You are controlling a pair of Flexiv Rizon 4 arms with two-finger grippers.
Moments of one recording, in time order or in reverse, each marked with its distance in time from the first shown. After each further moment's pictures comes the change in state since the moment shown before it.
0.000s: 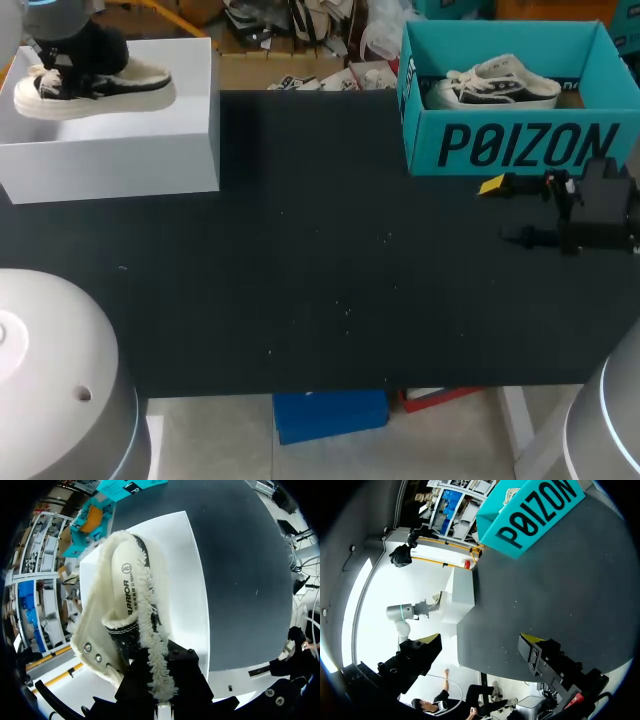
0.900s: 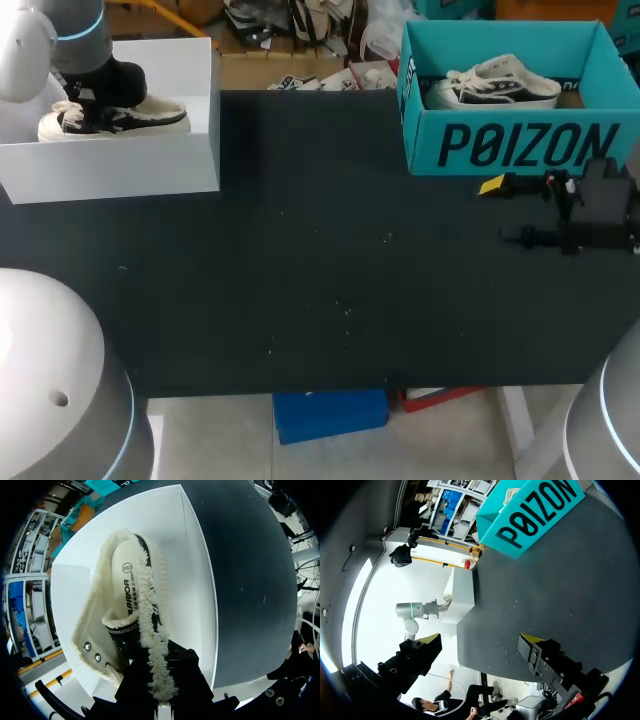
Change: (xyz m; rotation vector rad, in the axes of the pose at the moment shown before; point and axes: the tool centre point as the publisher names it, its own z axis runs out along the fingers) left arm 0.026 -0.019 0.069 0.029 0.086 -0.006; right arm 0.000 0.000 0.000 0.000 0.000 0.000
